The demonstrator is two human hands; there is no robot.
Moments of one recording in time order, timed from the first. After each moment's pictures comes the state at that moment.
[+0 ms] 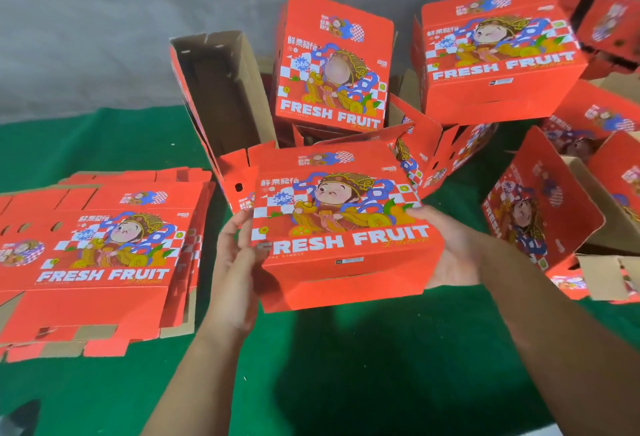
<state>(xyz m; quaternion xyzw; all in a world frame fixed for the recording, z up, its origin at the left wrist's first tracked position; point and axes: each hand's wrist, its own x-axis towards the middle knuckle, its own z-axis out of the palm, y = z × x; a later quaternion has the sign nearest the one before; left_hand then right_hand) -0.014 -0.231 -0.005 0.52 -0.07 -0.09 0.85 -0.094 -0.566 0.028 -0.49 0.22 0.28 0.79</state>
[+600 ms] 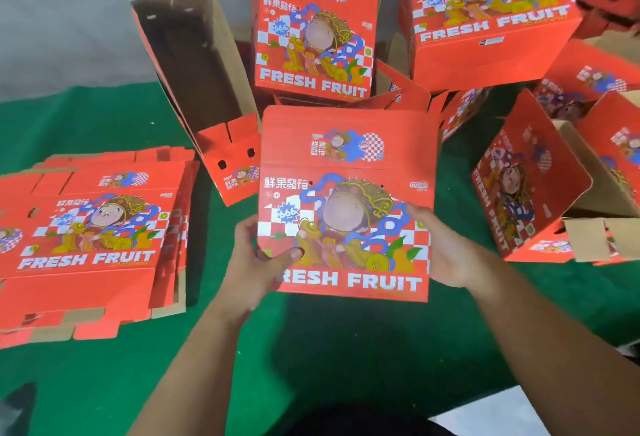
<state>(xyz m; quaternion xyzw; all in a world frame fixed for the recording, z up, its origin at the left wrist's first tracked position) -0.029 -0.239 -0.040 0.70 -0.07 -0.20 0.68 -0.134 -0.549 -0.012 -0.50 0.24 0.15 0.82</state>
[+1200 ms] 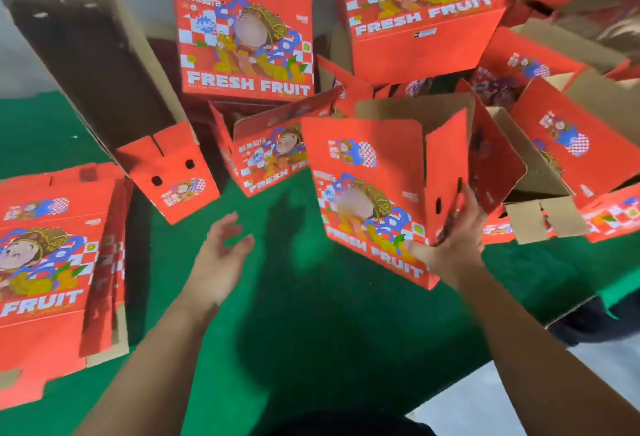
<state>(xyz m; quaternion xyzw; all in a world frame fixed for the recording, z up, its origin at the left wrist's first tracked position) 0.008 -0.295 -0.051 0.81 -0.08 -0.18 0.56 -0.192 -0.608 -0.041 -0.79 0.41 -0.23 0.39</state>
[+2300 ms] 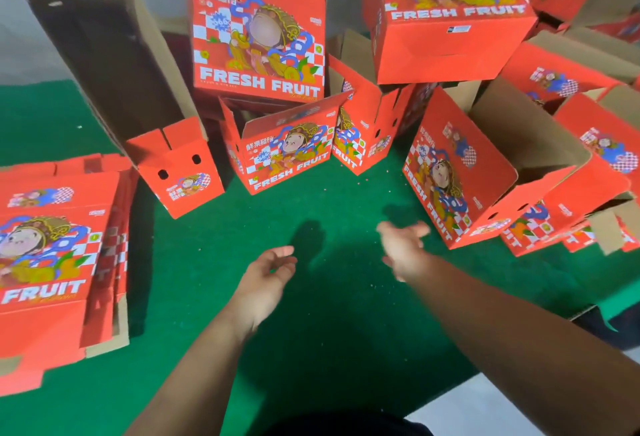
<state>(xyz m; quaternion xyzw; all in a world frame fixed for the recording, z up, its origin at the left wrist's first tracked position) -0.039 -0.324 -0.061 0.76 -0.07 -0.33 0.55 -0.102 -0.575 -0.064 -0.54 0.61 -0.08 0.57</state>
